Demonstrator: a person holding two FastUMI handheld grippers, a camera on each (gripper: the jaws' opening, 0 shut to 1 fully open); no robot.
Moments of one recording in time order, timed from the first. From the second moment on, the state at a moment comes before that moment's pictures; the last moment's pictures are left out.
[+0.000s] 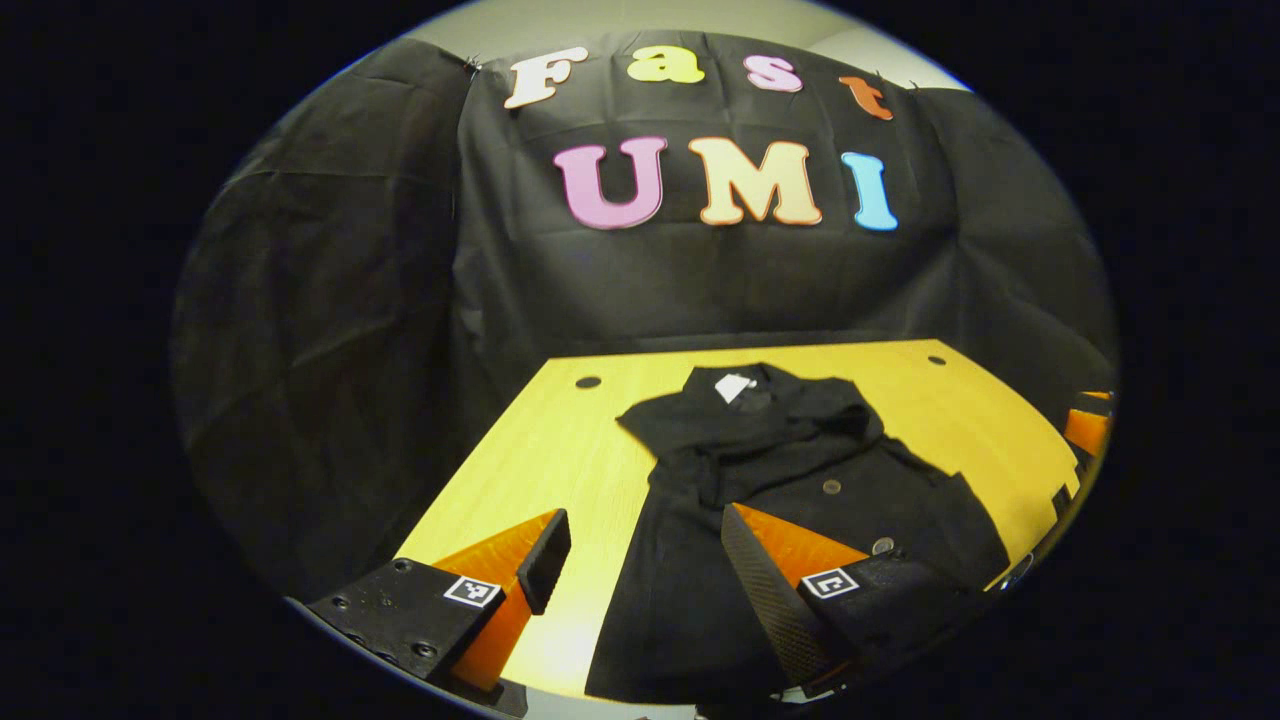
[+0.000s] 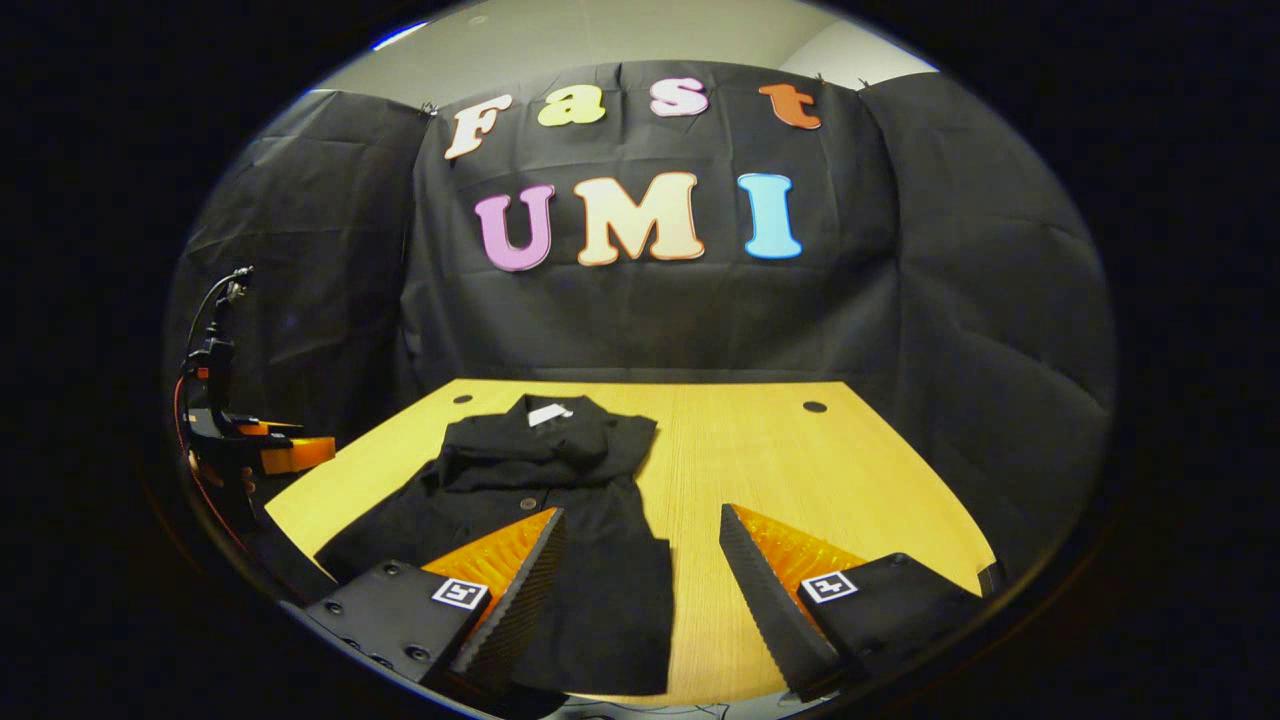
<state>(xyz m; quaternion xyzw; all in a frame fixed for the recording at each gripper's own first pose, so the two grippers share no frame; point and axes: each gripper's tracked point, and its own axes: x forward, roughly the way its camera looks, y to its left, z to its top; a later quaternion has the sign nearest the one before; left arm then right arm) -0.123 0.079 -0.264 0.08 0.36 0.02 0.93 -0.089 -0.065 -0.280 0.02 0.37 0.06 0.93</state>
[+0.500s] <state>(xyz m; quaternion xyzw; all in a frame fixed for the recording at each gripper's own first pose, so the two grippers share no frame) -0.216 0.106 -0.343 0.07 0.48 0.05 0.87 -0.178 -0.065 -0.368 -0.02 0.50 0.06 0.87</state>
